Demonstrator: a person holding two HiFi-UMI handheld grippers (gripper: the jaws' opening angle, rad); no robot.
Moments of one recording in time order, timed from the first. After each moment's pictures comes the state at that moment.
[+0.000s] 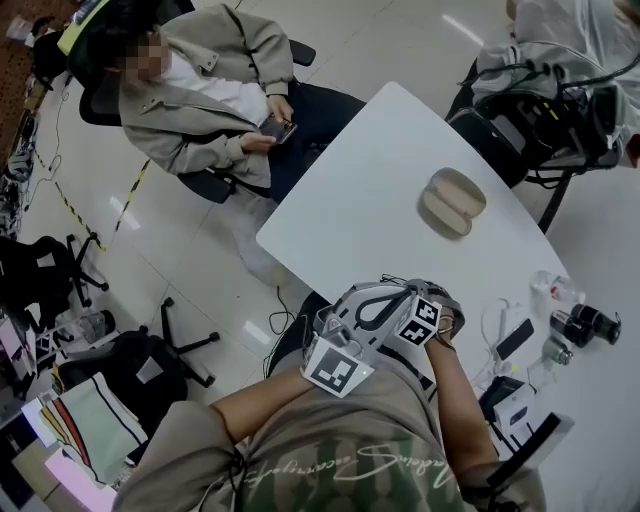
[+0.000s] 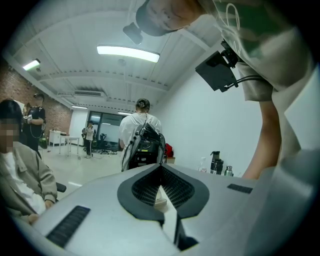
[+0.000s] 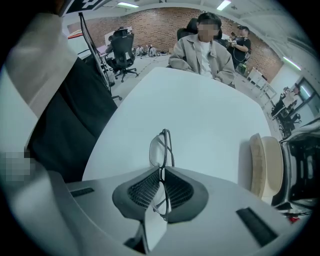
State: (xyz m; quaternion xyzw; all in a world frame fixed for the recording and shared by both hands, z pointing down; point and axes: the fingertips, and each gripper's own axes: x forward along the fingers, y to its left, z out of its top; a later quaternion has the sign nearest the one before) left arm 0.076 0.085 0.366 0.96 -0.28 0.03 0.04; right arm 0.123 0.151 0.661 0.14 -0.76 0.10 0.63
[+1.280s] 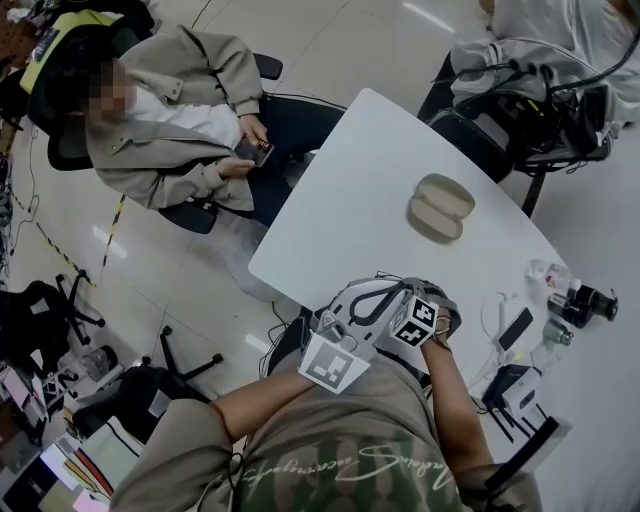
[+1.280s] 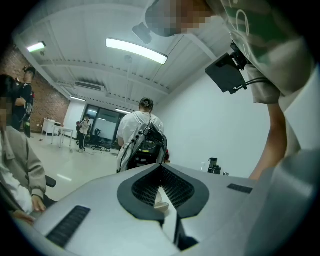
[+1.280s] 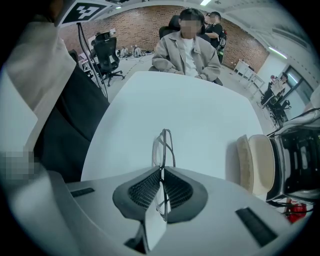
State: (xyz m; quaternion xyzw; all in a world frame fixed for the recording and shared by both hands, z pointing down) left arm 0.057 0.030 0.369 0.97 -0.24 0.00 0.07; right arm 0.109 0.112 0.651 0.20 -0.74 0.14 0.63
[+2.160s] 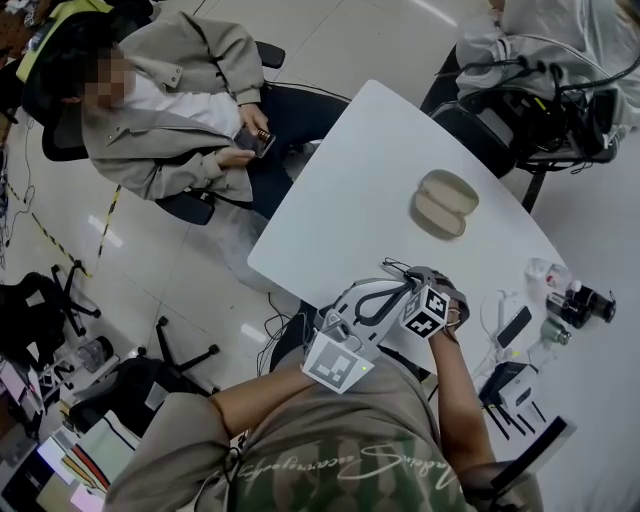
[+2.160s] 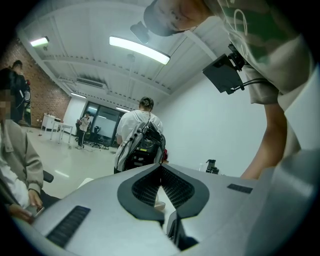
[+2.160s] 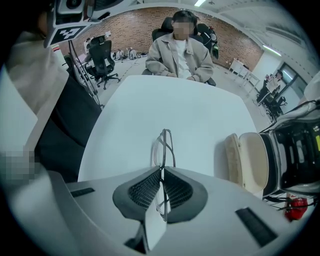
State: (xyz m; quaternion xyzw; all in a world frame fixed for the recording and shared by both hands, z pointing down) left arm 0.064 0.037 0.373 0.97 -0.24 -0.01 0.09; right arm 0.127 0.090 0.637 0.22 -0.74 0.14 0.62
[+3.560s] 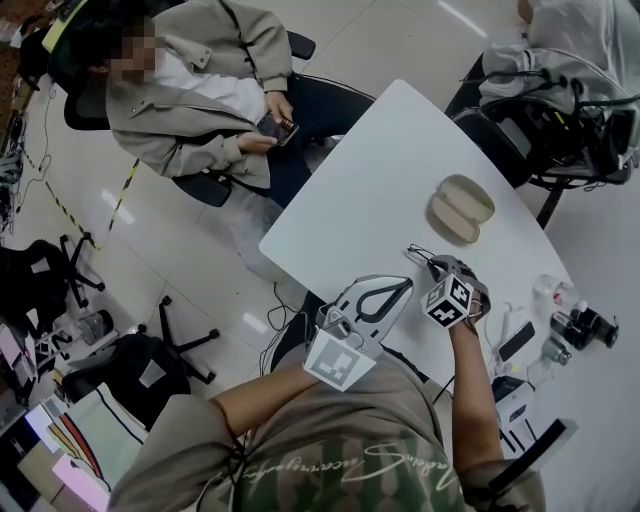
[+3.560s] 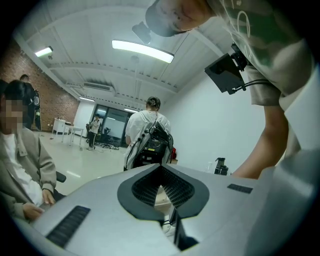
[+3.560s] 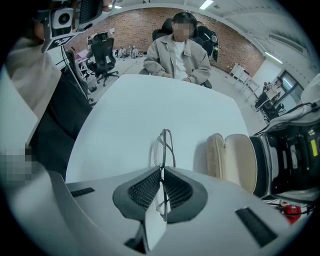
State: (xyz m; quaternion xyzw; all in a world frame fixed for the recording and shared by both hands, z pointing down) left arm 0.056 0.036 0.373 0.95 -0.29 0.01 0.08; right arm 0.166 0.058 0.634 0.22 -0.74 0.11 0.63
